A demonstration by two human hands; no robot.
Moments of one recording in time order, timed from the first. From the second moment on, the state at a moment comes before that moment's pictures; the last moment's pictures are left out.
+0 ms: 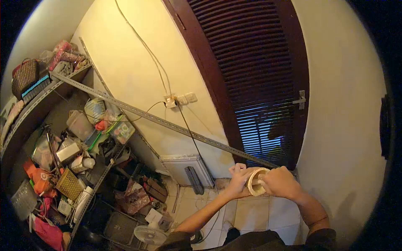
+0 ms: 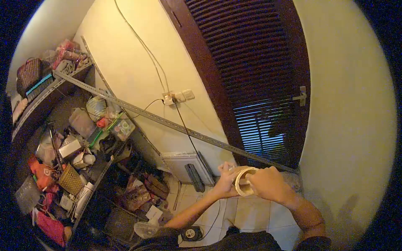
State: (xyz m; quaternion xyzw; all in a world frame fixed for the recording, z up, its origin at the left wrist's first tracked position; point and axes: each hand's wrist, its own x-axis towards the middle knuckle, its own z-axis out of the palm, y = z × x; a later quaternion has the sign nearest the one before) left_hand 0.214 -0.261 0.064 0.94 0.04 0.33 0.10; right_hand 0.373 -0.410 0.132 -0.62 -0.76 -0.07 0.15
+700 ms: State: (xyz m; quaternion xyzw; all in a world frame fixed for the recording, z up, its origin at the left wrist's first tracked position) left_hand 0.224 -0.278 0.092 0.92 -0.02 0.38 0.12; right_hand 0.366 -0.420 0.138 -0.69 -0.71 -0.08 0.14
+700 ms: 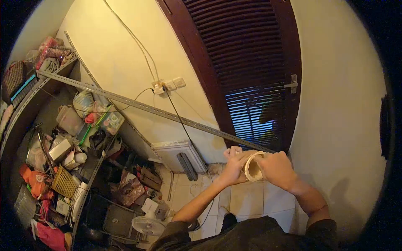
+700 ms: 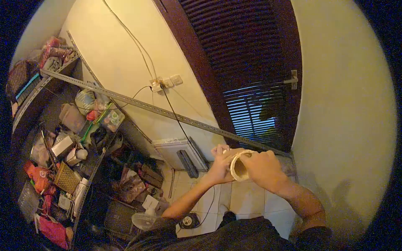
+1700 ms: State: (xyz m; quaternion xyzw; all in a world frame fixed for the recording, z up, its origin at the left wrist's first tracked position) left_hand 0.217 -0.265 0.063 0.94 0.05 0.30 0.14; right_hand 0.380 -0.394 0.121 -0.65 -0.74 0.06 0.14
